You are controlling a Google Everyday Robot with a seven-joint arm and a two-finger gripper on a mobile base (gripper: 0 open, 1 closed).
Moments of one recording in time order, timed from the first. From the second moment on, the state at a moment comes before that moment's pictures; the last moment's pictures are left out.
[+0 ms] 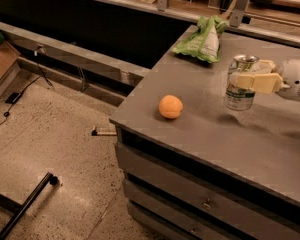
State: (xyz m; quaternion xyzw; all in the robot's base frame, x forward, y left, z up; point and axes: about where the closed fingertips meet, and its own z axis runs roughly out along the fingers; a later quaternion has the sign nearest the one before) arm 0.550 -0.215 0.929 -0.35 0.63 0.45 0.53
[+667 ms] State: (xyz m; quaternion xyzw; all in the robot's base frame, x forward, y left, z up) arm 0.549 -0.216 0.927 -0.35 0.59 0.42 0.60
